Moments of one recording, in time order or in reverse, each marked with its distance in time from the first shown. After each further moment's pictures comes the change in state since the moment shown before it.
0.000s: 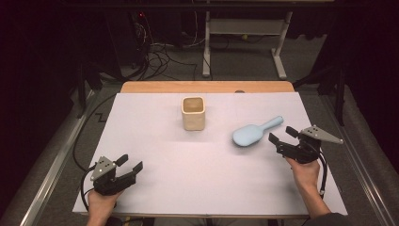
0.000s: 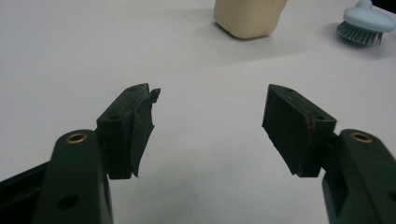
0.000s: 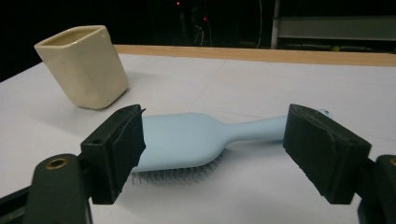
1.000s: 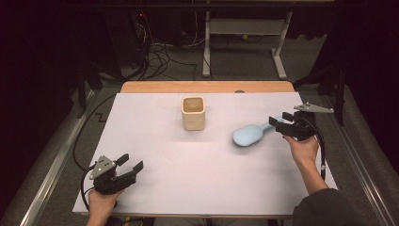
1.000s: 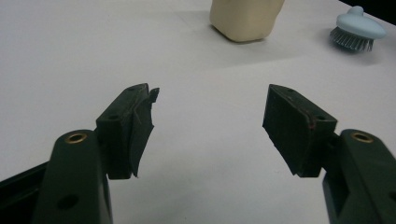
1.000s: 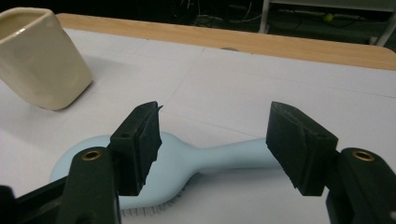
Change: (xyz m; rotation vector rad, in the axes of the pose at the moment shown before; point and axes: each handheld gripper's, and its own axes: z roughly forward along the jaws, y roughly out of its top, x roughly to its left) left arm 0.001 0.001 0.001 -0.009 -0.023 -0.018; right arm -0.022 0.048 0.041 0.176 -0.055 -0.022
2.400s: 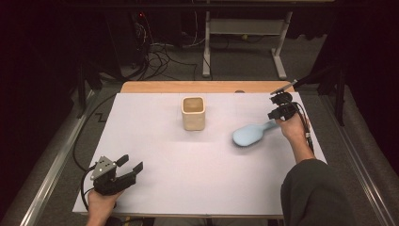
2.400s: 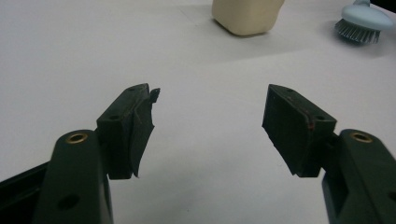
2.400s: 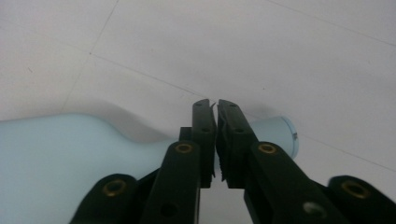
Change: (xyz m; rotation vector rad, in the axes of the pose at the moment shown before) left arm -0.001 0.000 -0.001 0.024 0.011 0.007; right arm -0.009 0.048 0.081 0.534 -0.136 -0.065
